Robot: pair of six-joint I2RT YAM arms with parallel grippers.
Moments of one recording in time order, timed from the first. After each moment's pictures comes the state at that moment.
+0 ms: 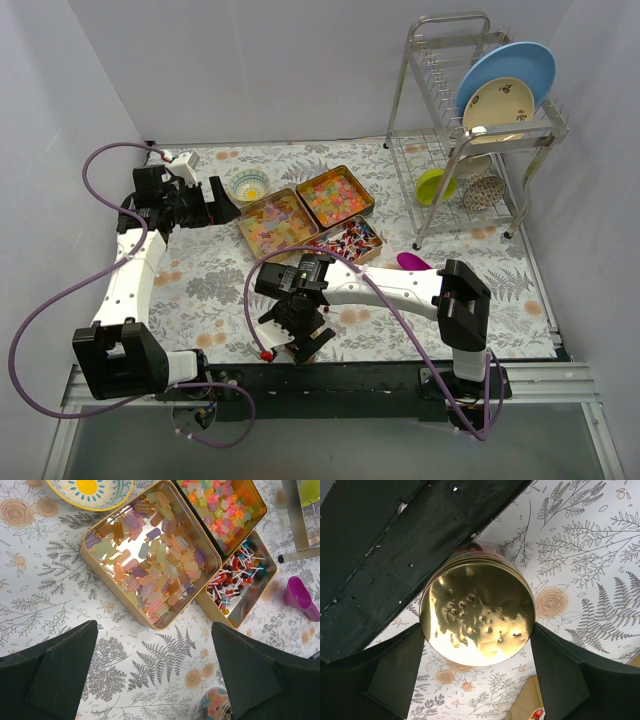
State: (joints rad) left arm 0.10 1.28 1.13 -0.55 0.54 -0.13; right arm 1.32 1.88 1.60 -1.11 -0.35 -1.09
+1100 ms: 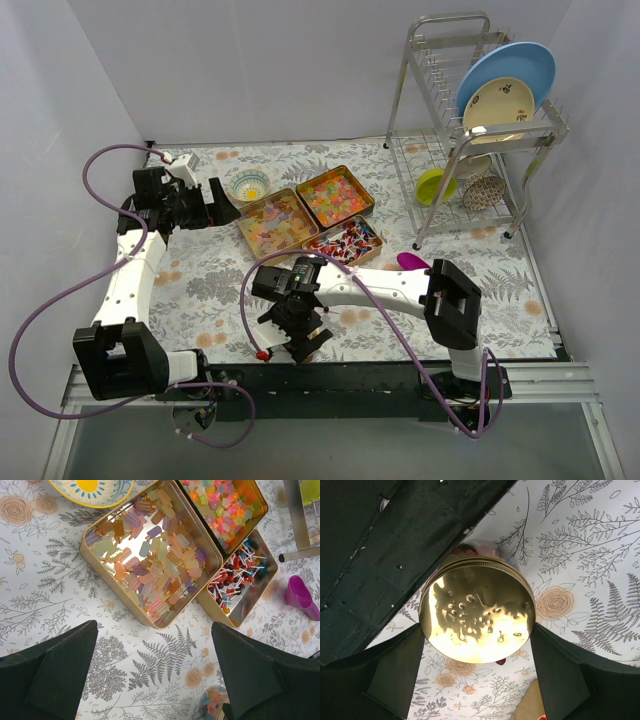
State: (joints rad) left arm 0.10 1.27 1.11 -0.54 0.55 -0.13; right arm 1.32 1.93 1.59 -1.09 -0.31 -1.05
